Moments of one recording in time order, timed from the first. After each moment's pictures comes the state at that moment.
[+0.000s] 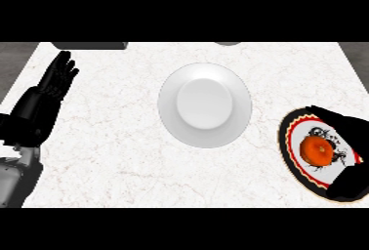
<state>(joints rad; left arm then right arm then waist) -0.28 0.49 -0.12 -1.60 0.26 0.14 0.07 -0.18 -0.87 0.29 -1.79 0.19 0.36 0.58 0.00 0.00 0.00</state>
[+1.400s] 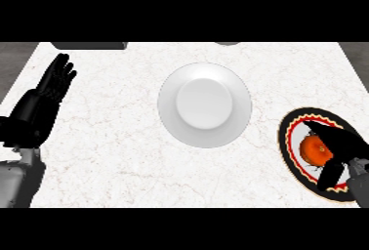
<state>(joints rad) -0.26 0.37 0.01 -1.59 0.14 0.01 0.08 -0.21 -0.61 0.23 -1.33 0.63 0.45 0.42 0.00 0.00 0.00</state>
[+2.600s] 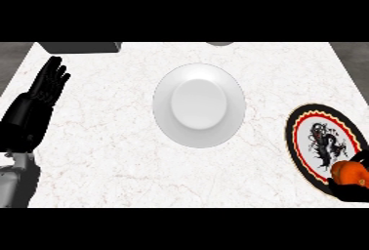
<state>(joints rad) -0.23 0.35 0.07 -1.62 0.11 -0.02 0.10 0.14 -0.57 0.02 -1.50 0.87 -0.07 0.48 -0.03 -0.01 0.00</state>
